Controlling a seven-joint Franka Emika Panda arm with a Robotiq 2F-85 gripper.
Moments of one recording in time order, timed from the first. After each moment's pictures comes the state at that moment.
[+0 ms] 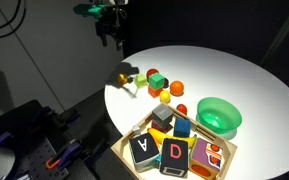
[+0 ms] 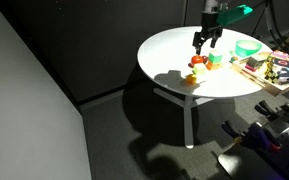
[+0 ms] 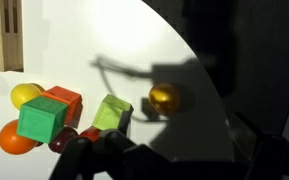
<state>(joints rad) 0.09 0.18 0.05 -2.15 -0.05 2.26 0.10</state>
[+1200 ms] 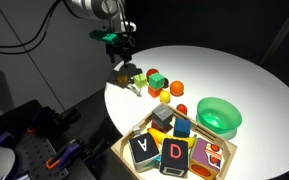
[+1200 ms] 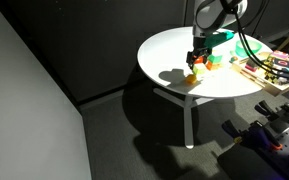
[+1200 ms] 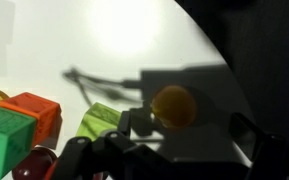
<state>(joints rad) 0.09 0.44 0.03 -2.05 -0.05 2.38 0.10</state>
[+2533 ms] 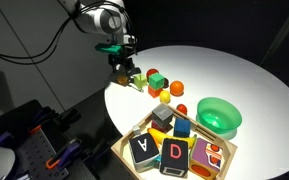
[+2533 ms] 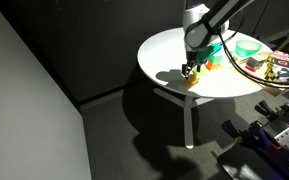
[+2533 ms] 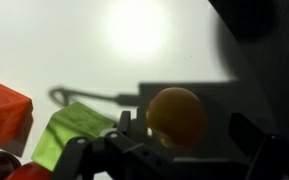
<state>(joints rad) 0.15 0.63 0.01 -1.92 -0.12 2.38 0.10</state>
